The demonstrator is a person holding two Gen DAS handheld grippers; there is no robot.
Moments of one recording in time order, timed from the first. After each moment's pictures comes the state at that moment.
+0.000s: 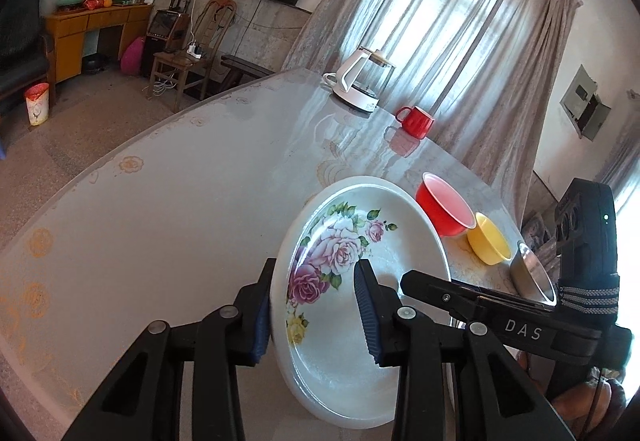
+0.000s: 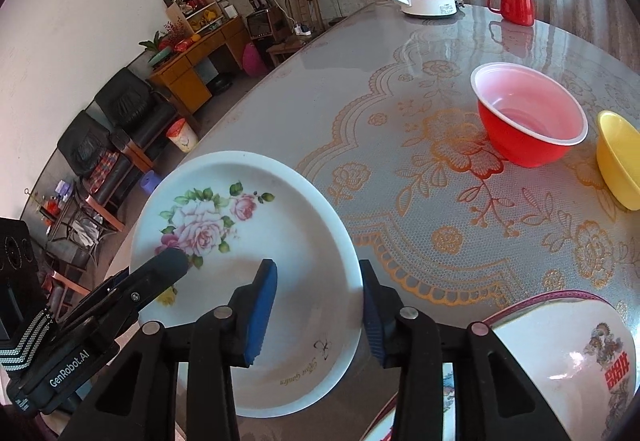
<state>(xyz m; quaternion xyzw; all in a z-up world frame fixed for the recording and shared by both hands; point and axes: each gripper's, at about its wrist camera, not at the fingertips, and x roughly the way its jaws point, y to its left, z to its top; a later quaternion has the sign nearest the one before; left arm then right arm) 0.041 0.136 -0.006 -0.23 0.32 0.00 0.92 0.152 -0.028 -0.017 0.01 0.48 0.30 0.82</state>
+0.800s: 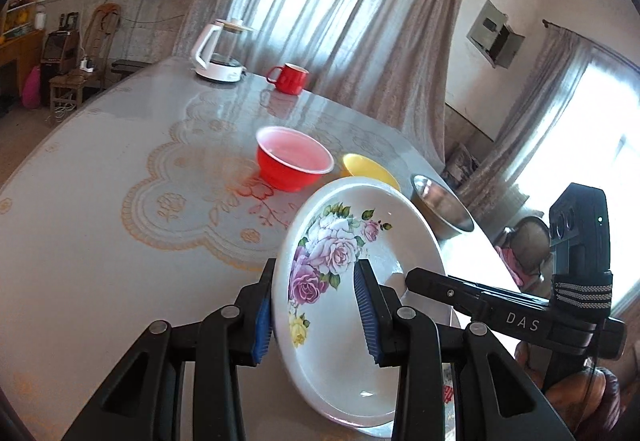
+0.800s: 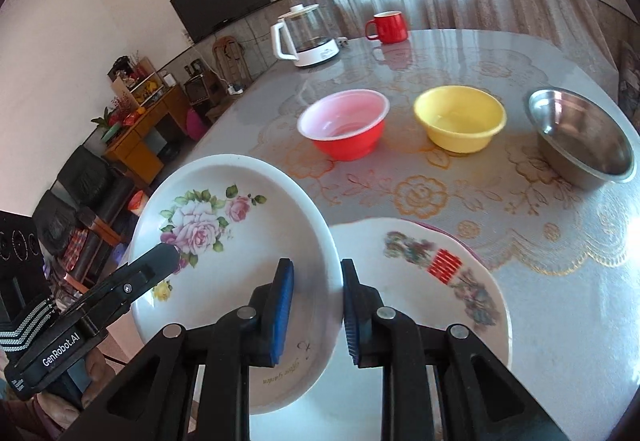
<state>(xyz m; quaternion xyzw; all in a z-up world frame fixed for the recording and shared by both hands) 0.042 0.014 0.029 -0.15 0.35 -0.19 0.90 0.088 -0.176 0.025 0.10 0.43 0.17 0.88</state>
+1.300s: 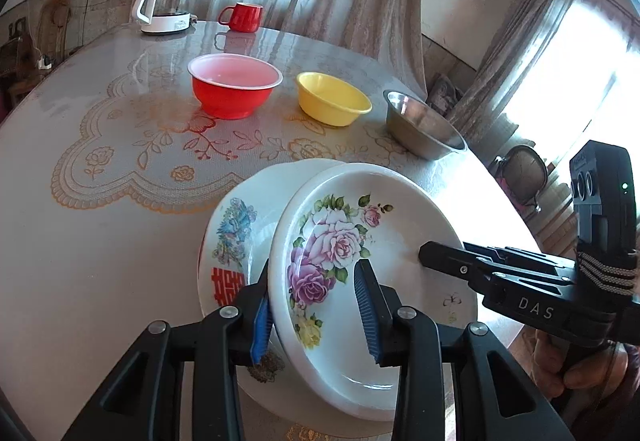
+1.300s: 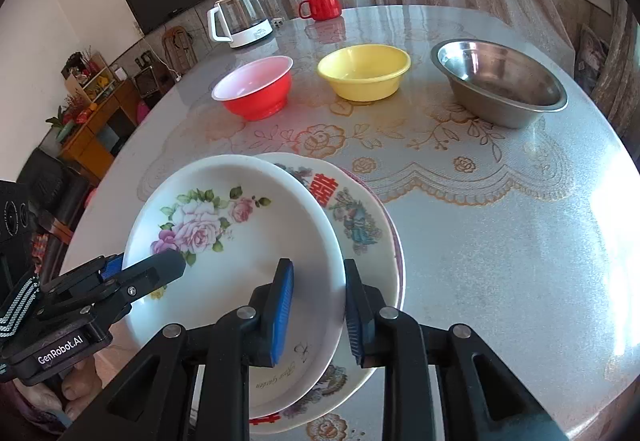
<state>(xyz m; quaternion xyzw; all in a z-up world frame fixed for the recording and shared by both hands) 0.047 -0.044 -0.007 -0.08 0.42 -0.24 0.87 0.060 -0.228 -0.005 0.07 0.47 0.09 0.88</state>
